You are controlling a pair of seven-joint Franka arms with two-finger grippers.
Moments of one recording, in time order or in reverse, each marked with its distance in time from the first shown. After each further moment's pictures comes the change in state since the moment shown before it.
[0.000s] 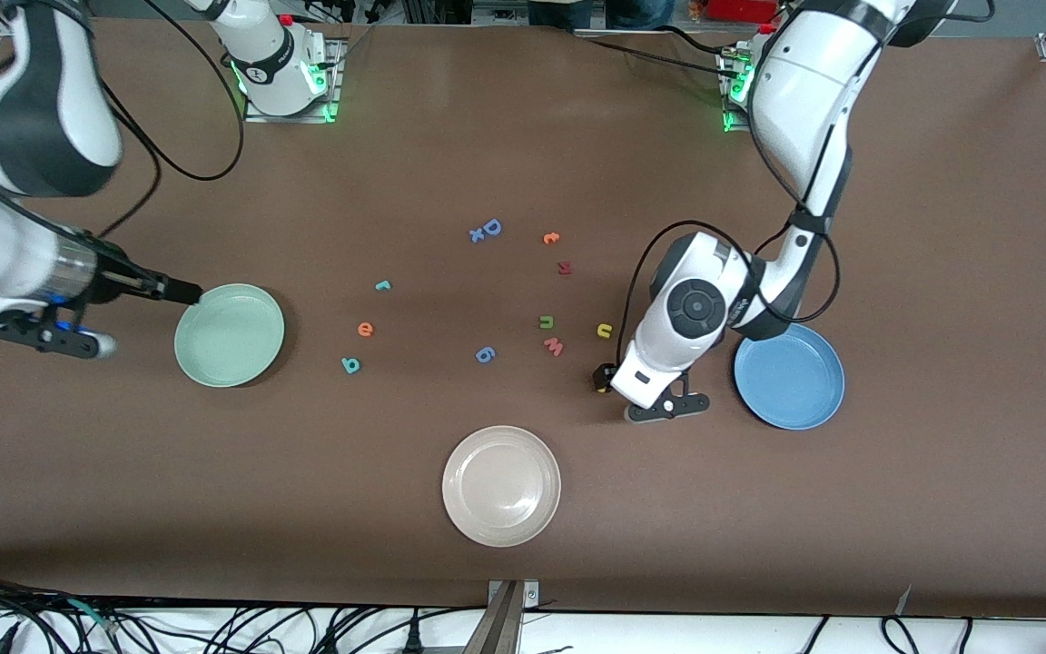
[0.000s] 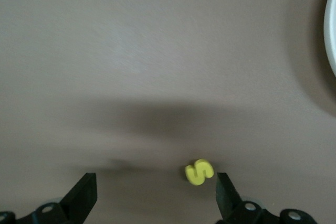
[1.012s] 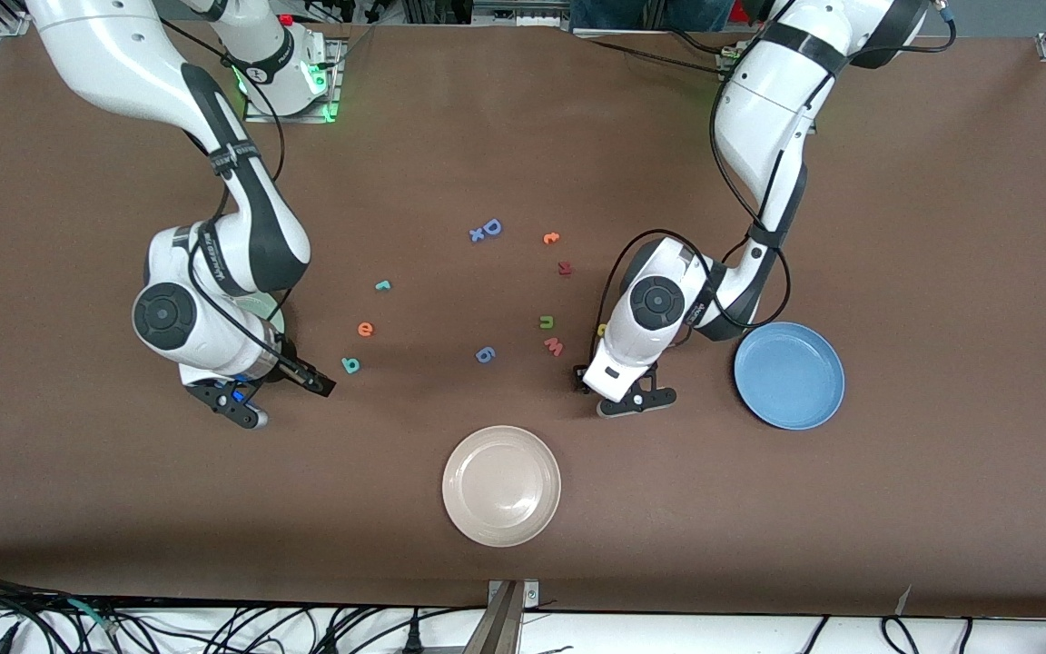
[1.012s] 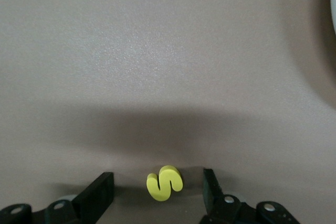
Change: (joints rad) left arm -0.051 0.071 0.017 0.006 0.000 0.102 -0.057; right arm 0.148 0.307 0.001 -0.090 -0.001 0.588 0.385
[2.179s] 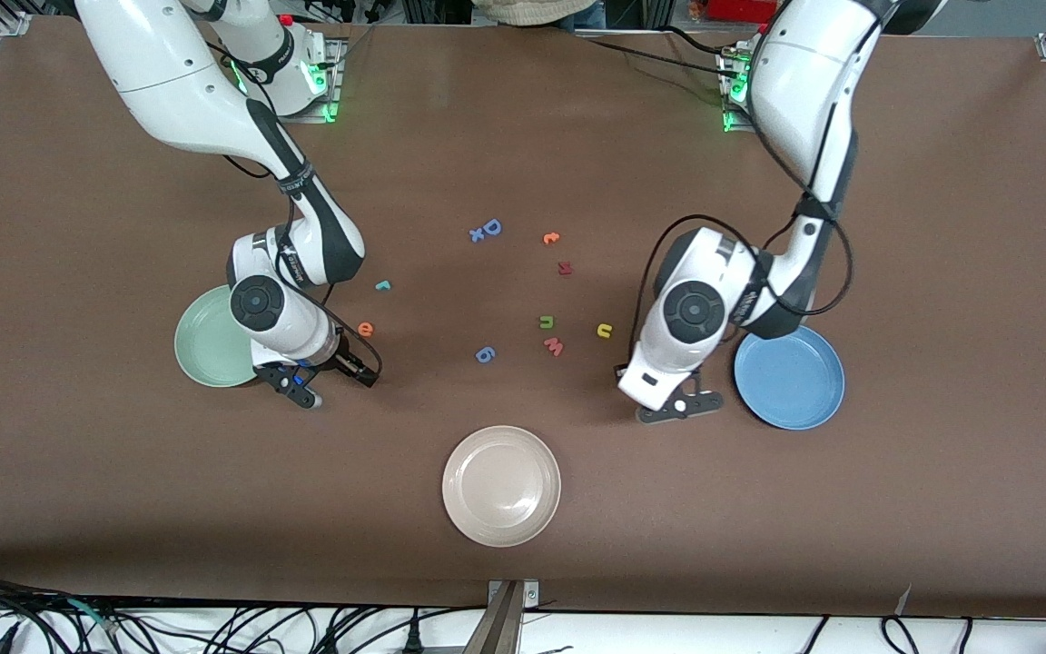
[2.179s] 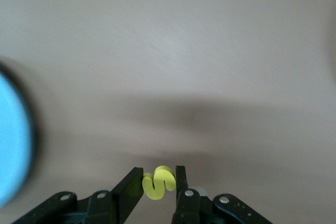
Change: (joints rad) left arm 0.003 -0.145 0.126 0.044 0.031 -0.341 0.131; right arm 0.072 0.064 0.000 -0.162 -0.041 0.243 0.139
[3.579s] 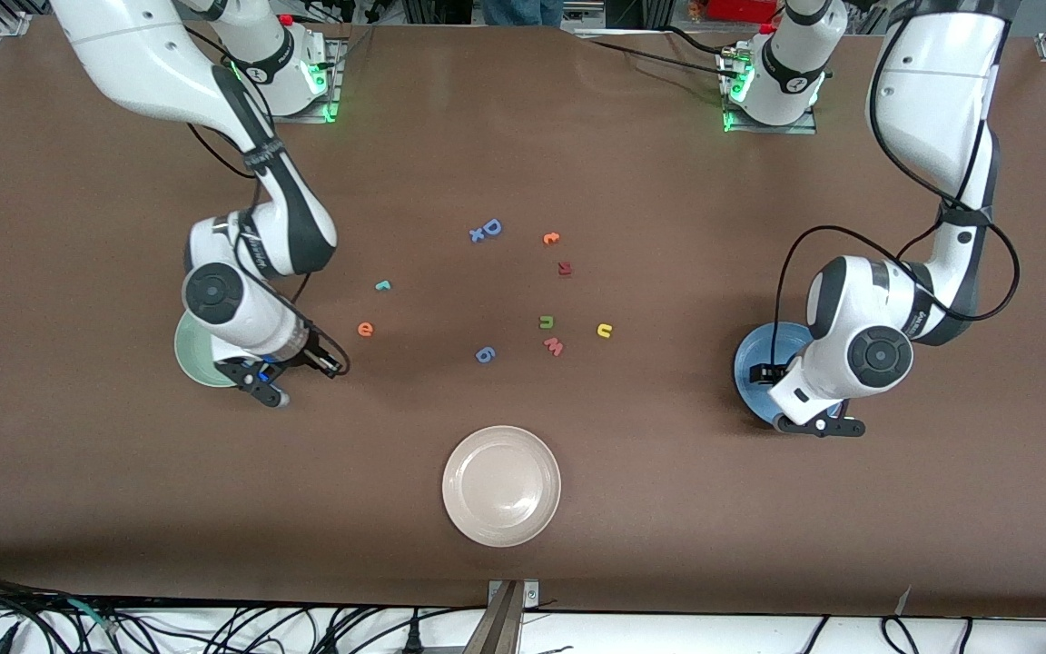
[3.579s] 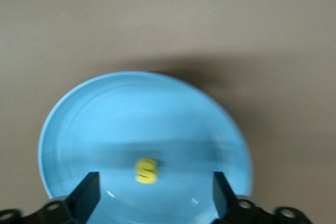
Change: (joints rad) left arm 0.271 -0.085 -0.024 -0.179 0.019 -0.005 0.495; right arm -0.053 -0.146 -0.010 0.003 -0.014 -0.189 -0.068
